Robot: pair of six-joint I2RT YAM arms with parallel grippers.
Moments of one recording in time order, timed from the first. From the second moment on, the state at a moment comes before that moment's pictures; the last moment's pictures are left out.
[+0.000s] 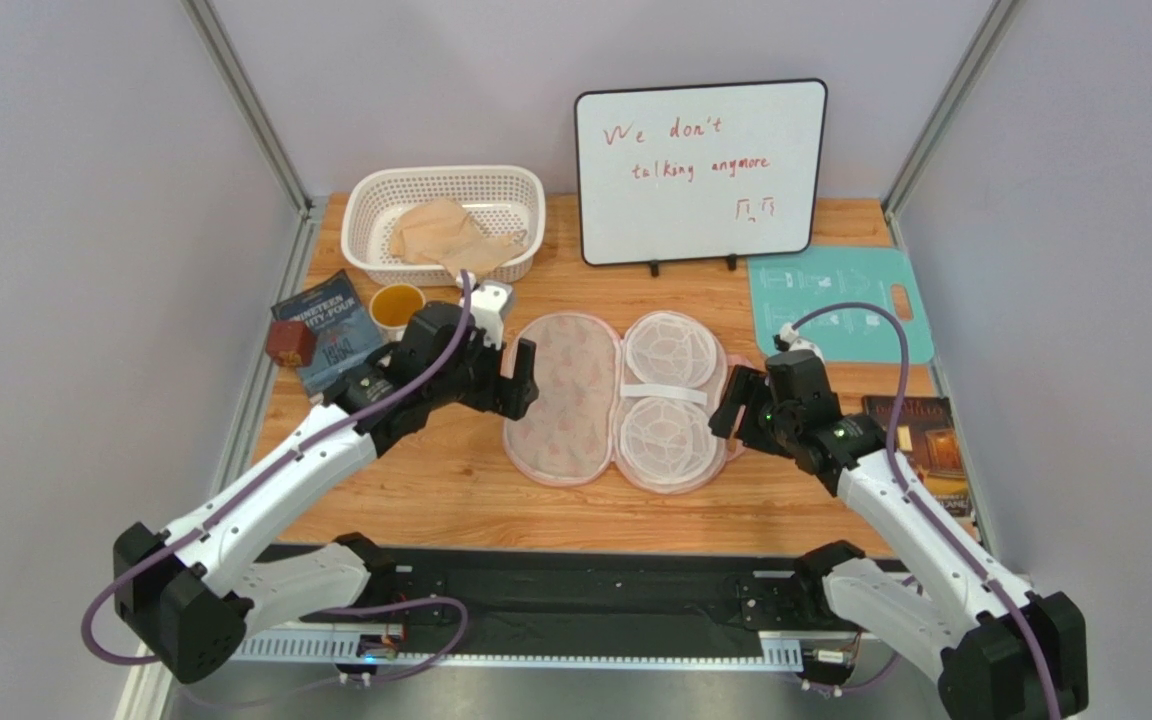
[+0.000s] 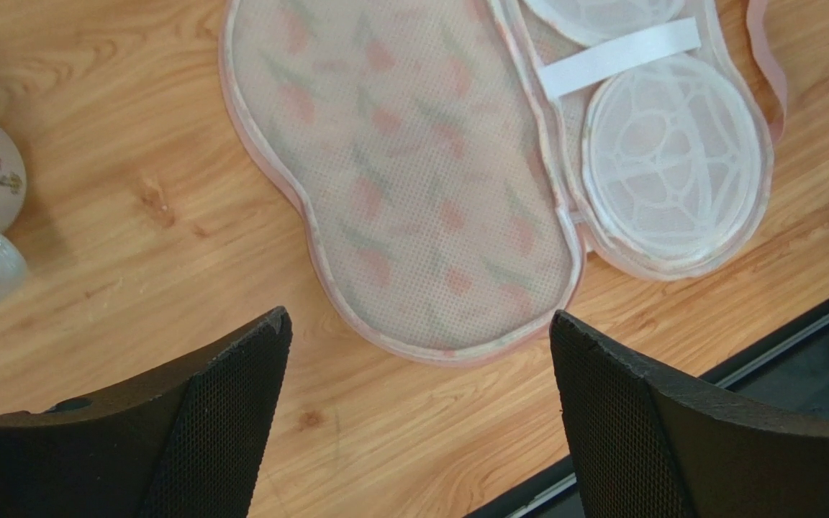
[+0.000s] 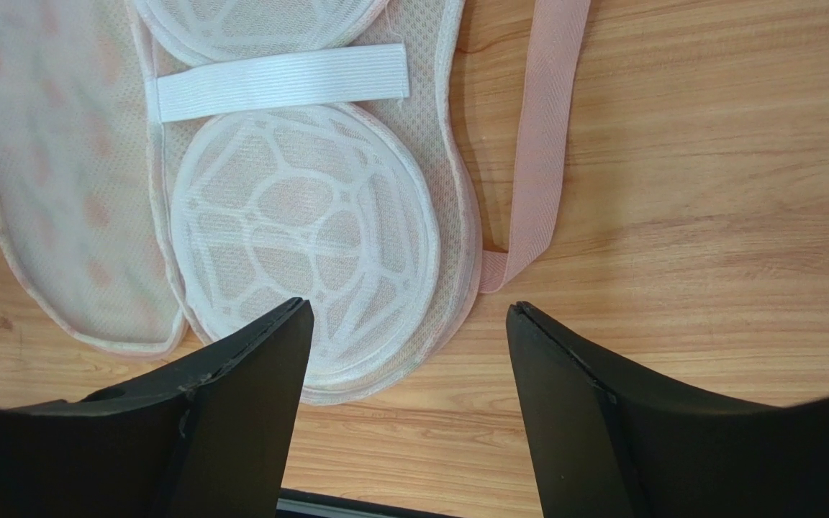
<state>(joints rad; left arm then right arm) -0.64 1.09 0.96 -0.53 0.00 -0.24 0.37 0.91 0.62 -0.56 0.04 0.61</state>
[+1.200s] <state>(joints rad) -0.64 1.39 0.66 -0.27 -0.07 -0.42 0.36 0.89 0.50 -0.49 -0.03 0.61</state>
